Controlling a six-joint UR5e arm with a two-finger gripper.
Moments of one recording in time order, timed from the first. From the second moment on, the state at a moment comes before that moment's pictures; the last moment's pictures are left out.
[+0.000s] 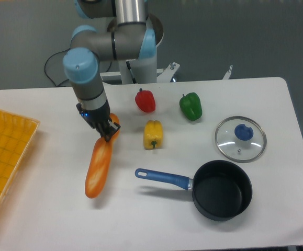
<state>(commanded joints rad) 2.23 -1.62 -2.00 -0.91 1.53 0.74</state>
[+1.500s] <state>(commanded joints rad) 2.78 -1.73 -1.84 -1.08 1.51 1.14</state>
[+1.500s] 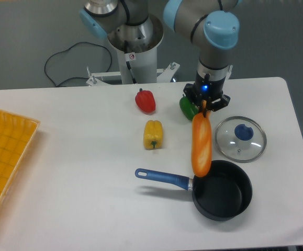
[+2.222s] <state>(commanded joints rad) 2.77 -1.84 -1.68 -1.07 1.50 1.06</state>
